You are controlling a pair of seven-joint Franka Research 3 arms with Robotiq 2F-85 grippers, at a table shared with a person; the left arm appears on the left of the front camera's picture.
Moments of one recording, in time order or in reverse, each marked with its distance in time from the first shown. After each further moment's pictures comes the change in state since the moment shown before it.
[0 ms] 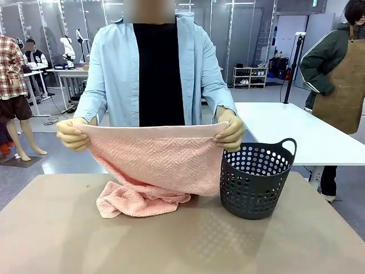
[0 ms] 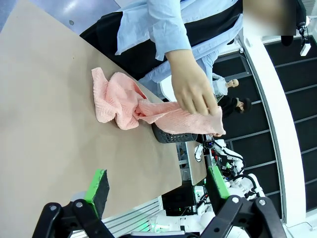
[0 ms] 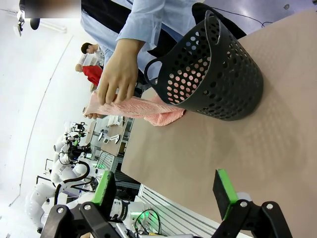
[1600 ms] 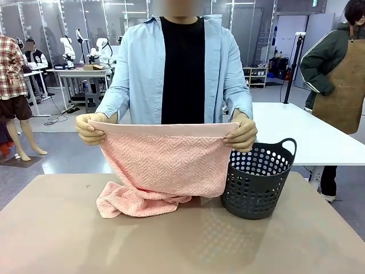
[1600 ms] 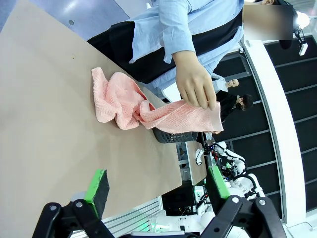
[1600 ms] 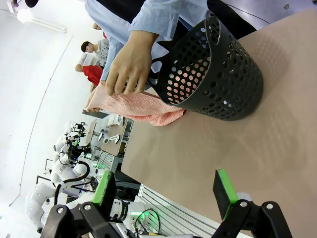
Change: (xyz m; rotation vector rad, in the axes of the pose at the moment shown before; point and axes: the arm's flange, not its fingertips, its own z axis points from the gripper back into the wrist) left arm 0.000 0.000 0.000 0.000 0.000 0.000; right arm 0.000 0.000 0.000 0.000 0.000 0.000
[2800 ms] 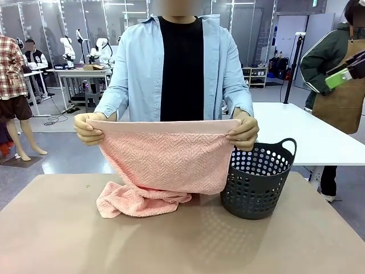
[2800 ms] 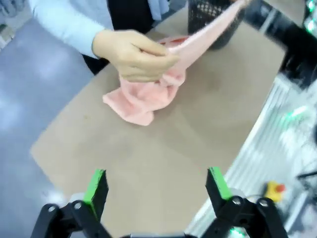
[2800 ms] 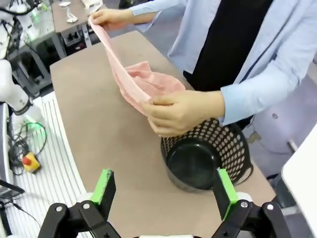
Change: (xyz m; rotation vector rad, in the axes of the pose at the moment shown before) left arm 0.025 -0.257 -0.143 0.362 0.521 -1.230; right arm 0.121 0.243 -0.110 -0.167 0.363 1.126
